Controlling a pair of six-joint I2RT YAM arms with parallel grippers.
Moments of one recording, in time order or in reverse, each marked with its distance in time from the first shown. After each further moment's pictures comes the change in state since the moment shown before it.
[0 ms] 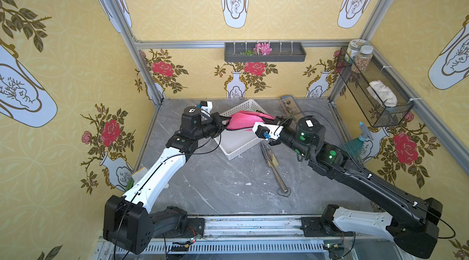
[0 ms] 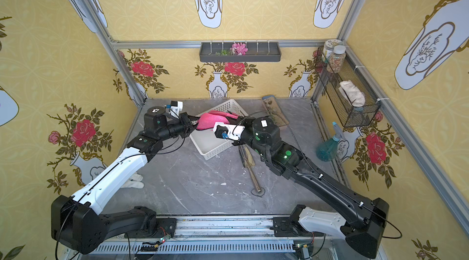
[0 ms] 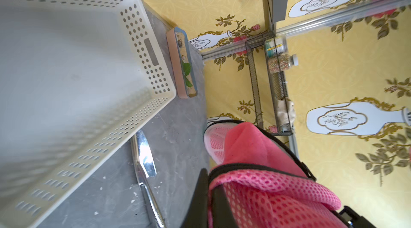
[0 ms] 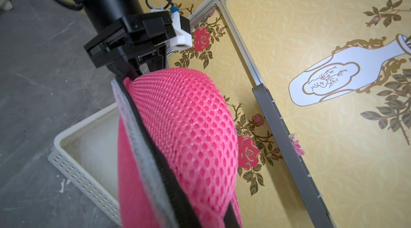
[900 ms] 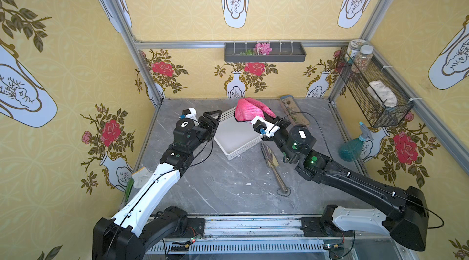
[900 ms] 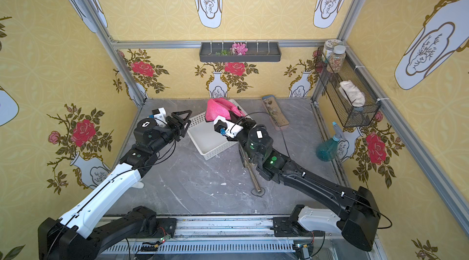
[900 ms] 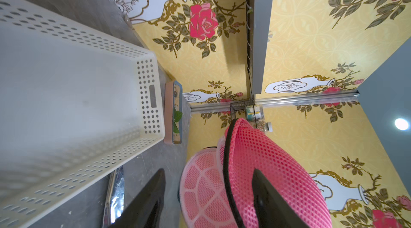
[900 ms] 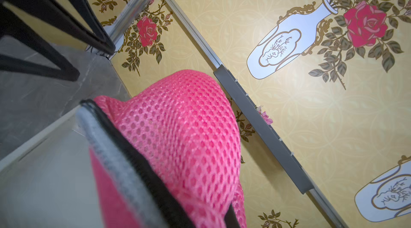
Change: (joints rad) left arm -0.030 -0.203 -0.118 0.061 -0.377 -0.178; right arm 0.009 0.048 -0.200 0.439 0.240 -0.024
